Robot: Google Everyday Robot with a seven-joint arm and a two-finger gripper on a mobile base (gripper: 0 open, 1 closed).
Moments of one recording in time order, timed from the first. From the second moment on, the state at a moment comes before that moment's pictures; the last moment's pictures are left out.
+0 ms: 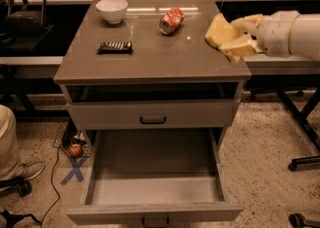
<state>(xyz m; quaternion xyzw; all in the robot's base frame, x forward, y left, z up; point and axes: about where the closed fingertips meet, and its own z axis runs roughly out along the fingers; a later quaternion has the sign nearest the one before) 0.637 -0.196 0.946 -0.50 0.64 0.05 0.58</state>
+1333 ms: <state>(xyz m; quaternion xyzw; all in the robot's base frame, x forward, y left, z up) 0.747 -0.093 0.910 -0.56 0.70 0.05 0.44</state>
